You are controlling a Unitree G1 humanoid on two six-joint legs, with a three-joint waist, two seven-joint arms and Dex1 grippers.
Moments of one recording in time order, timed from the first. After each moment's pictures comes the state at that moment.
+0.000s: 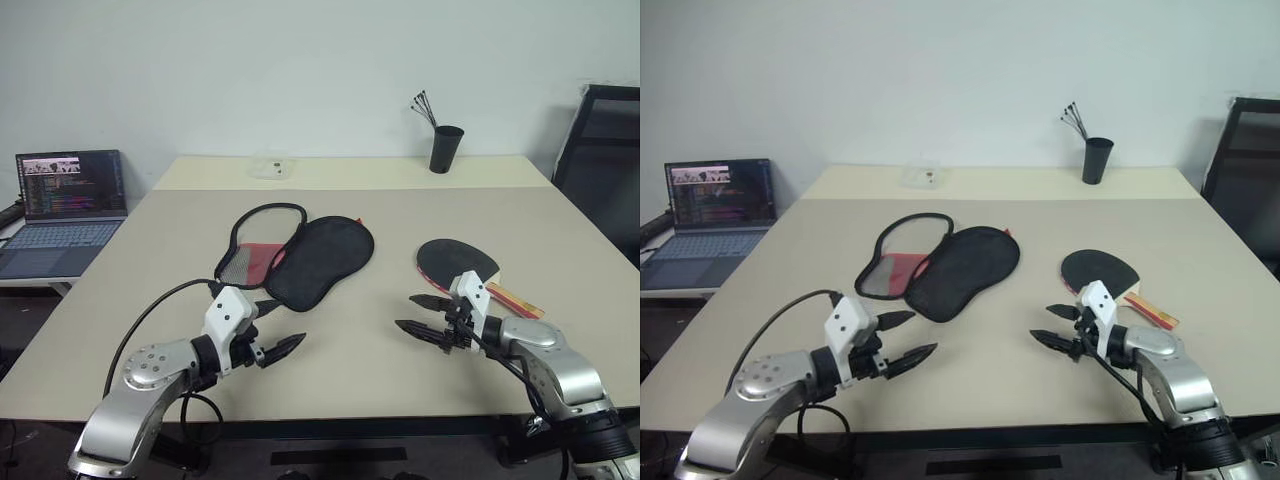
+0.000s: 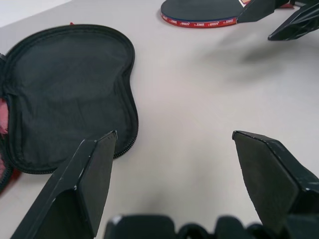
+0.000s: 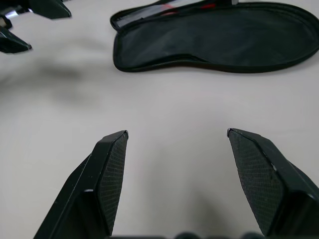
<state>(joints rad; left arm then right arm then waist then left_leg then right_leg) -0.08 0.63 0.07 -0.39 -0.35 0.45 -0.77 -0.33 -0.54 0.04 -0.09 0.38 0.44 0.91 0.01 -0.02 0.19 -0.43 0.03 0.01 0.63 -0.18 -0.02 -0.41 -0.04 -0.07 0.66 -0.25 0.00</state>
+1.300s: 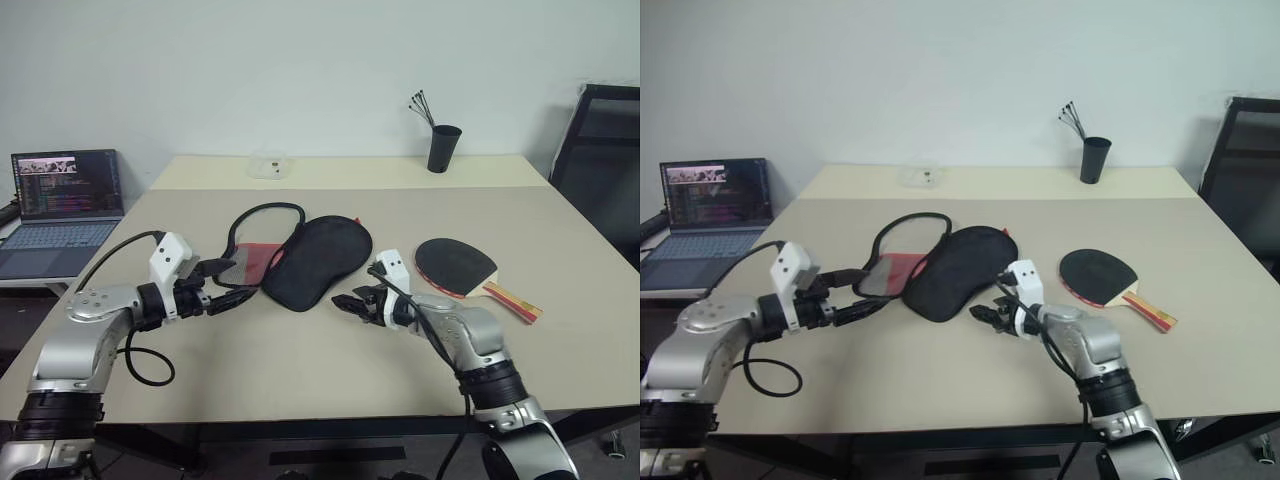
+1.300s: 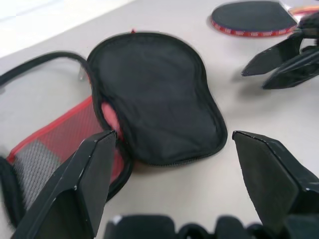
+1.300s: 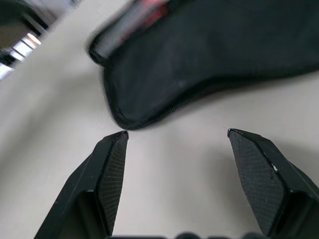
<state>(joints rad) -0.39 0.84 0.17 0.12 -0.41 0.37 -1.02 -0.66 -0.10 0.11 0.15 0.39 0.90 0.42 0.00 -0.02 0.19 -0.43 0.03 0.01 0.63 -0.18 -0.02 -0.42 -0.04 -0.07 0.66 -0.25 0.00</state>
